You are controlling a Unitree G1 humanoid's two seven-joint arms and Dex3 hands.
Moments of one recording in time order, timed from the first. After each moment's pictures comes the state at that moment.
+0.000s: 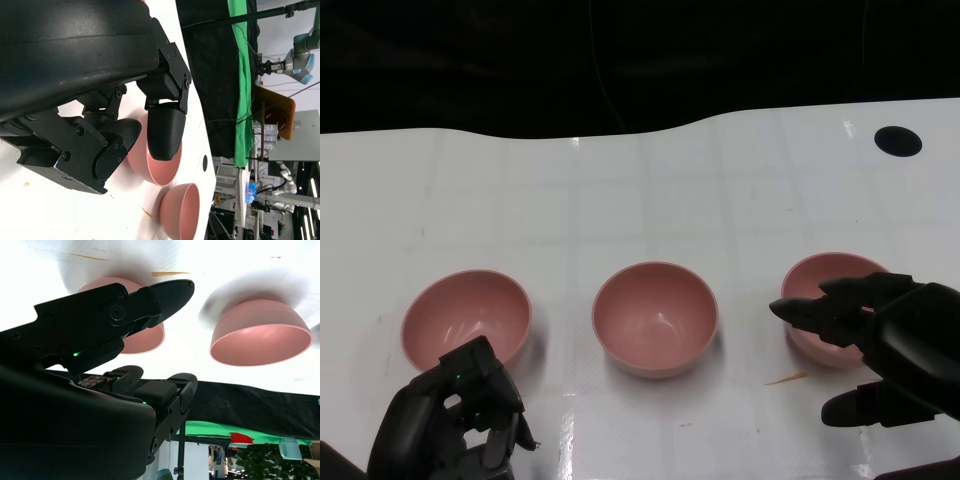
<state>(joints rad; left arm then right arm) 0.20 0.03 0.06 0.13 -0.24 -0.34 -0.38 -0.01 -0.49 0.15 -0.13 -0.82 -0.36 0.08</state>
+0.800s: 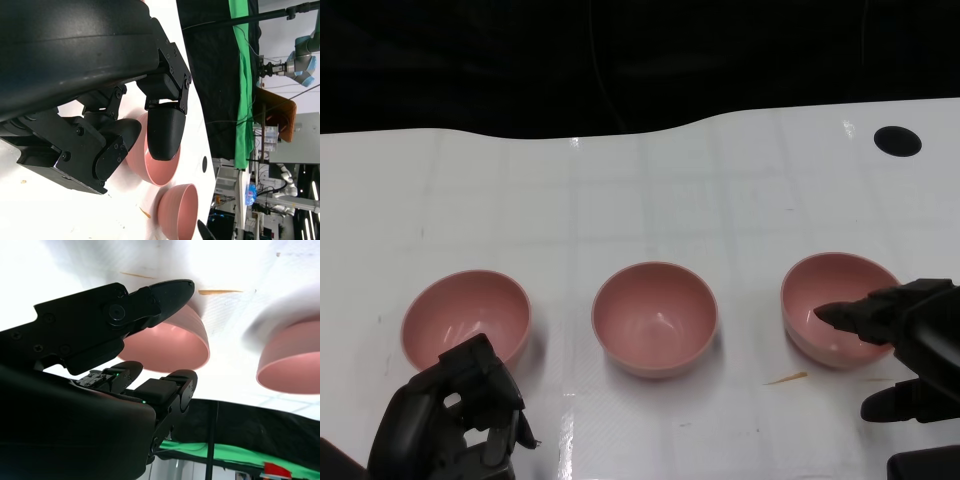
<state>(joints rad) 0.21 0.03 0.06 0.09 -0.24 -0.31 -0.36 -0.02 -0.56 0.15 -0.06 -0.84 -0.29 0.10</state>
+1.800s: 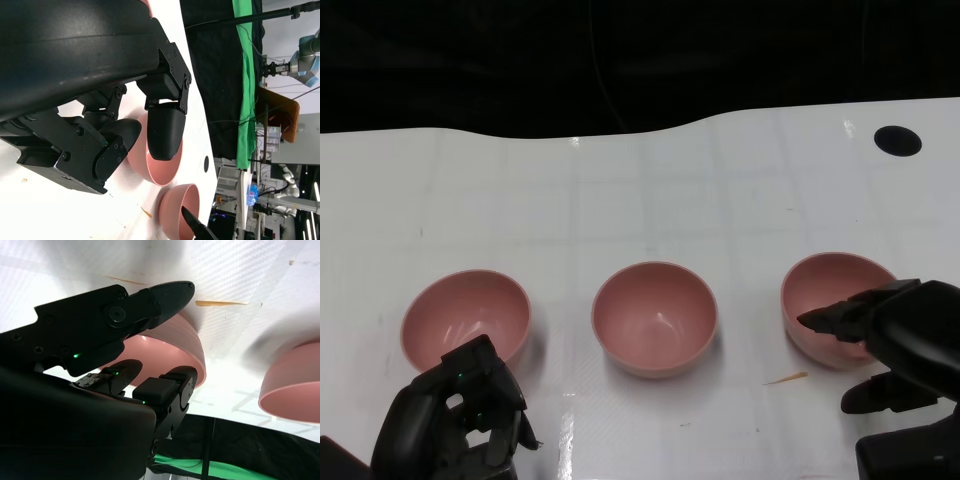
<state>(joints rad) 0.21 0.03 0.06 0.09 -0.23 -0.30 -0.36 -0.18 -0.54 0.31 0.16 -0.88 -0.28 0.00</state>
